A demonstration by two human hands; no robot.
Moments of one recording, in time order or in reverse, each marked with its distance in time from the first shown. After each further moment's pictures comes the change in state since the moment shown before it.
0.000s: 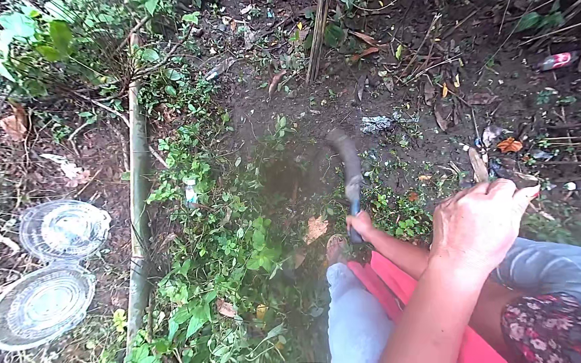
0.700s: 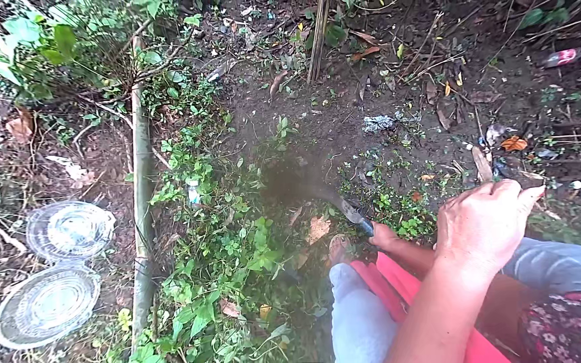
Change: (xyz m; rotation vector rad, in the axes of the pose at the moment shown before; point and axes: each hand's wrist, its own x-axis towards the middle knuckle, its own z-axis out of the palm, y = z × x) left_hand 0.001 0.000 0.000 0.012 -0.020 -0.008; right_hand -0.012 0.033 -0.047 -0.794 -0.154 -0.008
